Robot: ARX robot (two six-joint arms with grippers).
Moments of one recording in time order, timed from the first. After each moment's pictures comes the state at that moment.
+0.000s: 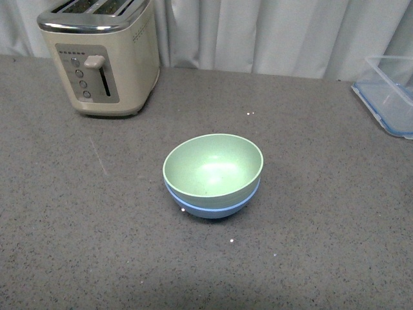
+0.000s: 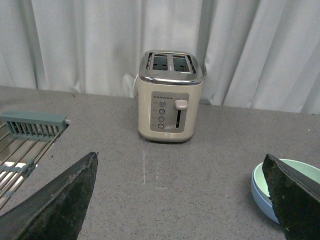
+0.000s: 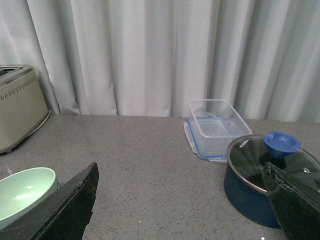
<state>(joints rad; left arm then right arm) 0.00 0.00 0.02 0.00 0.00 0.00 0.00 0.00 0.01 0.00 0.00 0.00</state>
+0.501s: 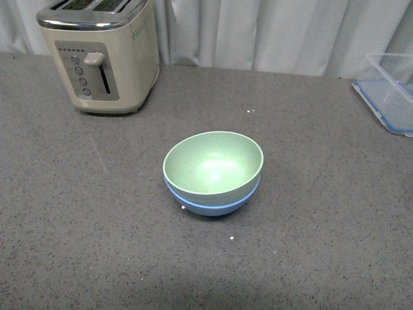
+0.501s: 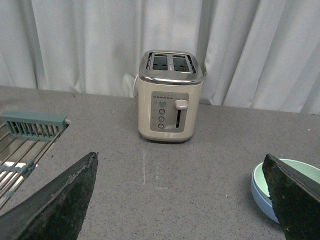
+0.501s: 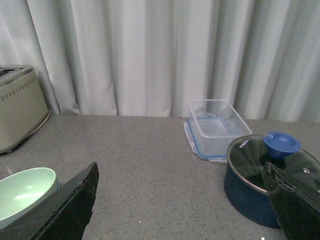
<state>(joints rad) 0.00 0.00 0.02 0.00 0.00 0.00 0.00 0.00 0.01 0.00 0.00 0.00</state>
